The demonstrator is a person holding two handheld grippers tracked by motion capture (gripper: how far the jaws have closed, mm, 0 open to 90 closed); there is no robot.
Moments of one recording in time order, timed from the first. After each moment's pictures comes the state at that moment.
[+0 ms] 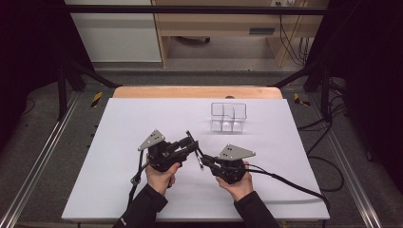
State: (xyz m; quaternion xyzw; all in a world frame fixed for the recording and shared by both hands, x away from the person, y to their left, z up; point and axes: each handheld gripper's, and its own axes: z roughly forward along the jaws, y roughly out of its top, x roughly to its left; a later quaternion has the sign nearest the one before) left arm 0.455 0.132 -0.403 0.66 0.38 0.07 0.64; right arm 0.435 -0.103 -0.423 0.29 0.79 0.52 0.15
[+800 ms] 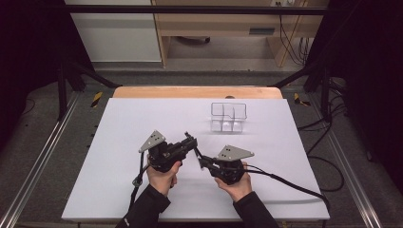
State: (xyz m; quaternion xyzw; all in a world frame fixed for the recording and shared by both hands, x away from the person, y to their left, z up) left arm 0.451 0.128 -0.402 0.65 0.39 0.08 0.64; right arm 0.435 -0.100 -0.426 0.29 0.79 0.52 0.15
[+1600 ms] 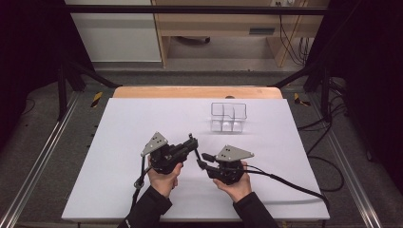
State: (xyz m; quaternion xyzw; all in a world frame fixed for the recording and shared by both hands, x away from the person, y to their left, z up) left arm 0.443 0.123 -0.399 0.66 0.38 0.11 0.64; right arm 0.433 -0.098 -0.423 0.29 0.78 0.53 0.16
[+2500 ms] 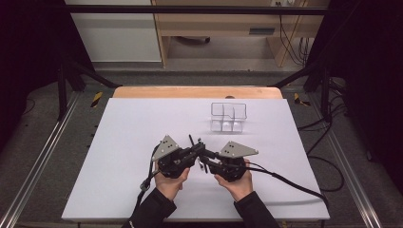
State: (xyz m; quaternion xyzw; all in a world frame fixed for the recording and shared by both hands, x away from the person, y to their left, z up) left arm 0.433 0.102 -0.398 0.69 0.34 0.12 0.62; right arm 0.433 -0.102 -0.409 0.30 0.77 0.54 0.16
